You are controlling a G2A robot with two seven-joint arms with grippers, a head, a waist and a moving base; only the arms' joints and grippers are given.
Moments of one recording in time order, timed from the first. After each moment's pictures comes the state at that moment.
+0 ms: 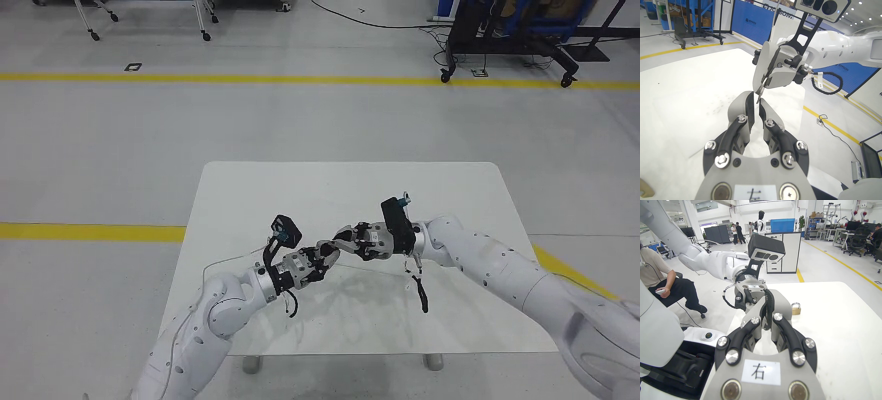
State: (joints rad) left arm 1.32 -1.21 -1.04 -1.55 0.81 -0.63 -0.24; right arm -0.61 -0.99 0.19 -1.05 -1.00 -1.01 -0.81
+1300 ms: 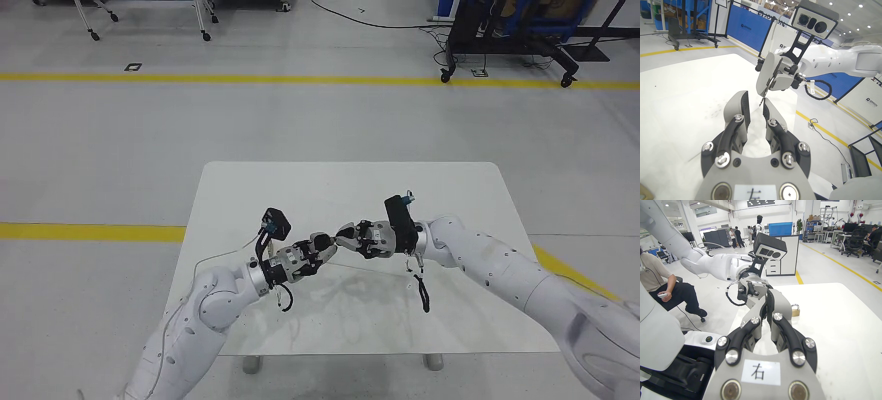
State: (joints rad) left arm 1.29 -1.19 -1.07 -1.51 0.68 -0.70 -0.27; right arm -0.61 -0.98 0.19 -1.05 -0.96 -1.01 -0.81
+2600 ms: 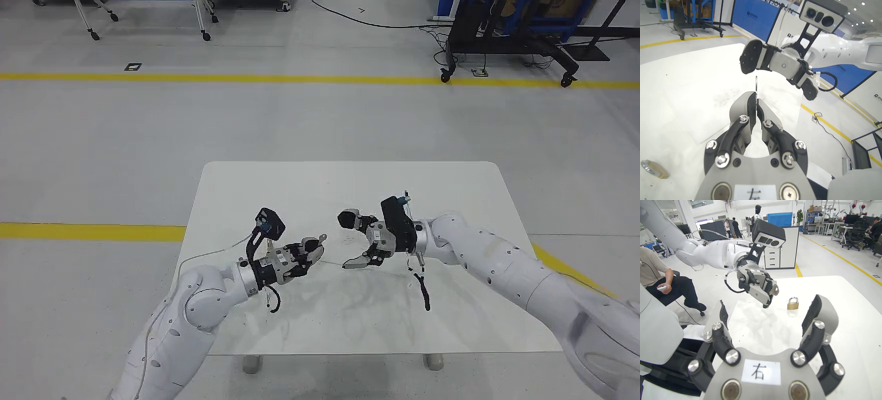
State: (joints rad) left arm 1.32 -1.16 -1.13 -1.59 0.63 -0.67 -0.47; right arm -0.60 -0.97 0.21 -1.05 -0.97 -1.01 -0.66
